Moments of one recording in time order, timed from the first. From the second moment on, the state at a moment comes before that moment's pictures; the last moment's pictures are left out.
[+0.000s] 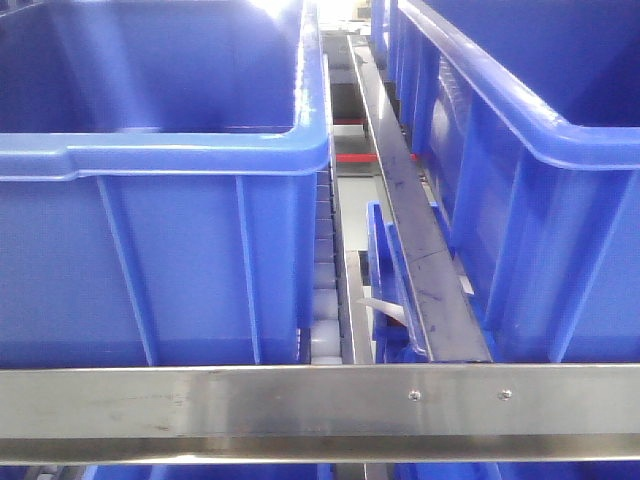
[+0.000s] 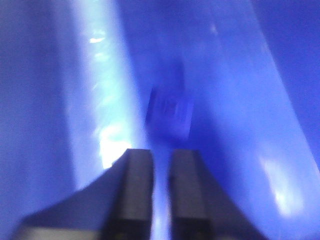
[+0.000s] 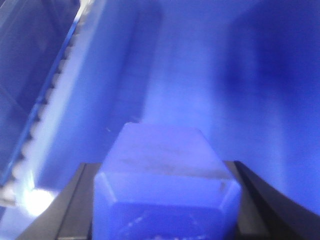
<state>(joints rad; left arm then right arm) -0.28 1.13 -0.95 0.09 0.59 -0.11 0.34 0.79 -0.94 -0.22 0.79 0.26</state>
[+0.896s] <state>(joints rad) -0.28 0.36 -0.65 0.14 0.64 -0.11 0.03 1.70 -1.36 -0.10 0.74 0.04</state>
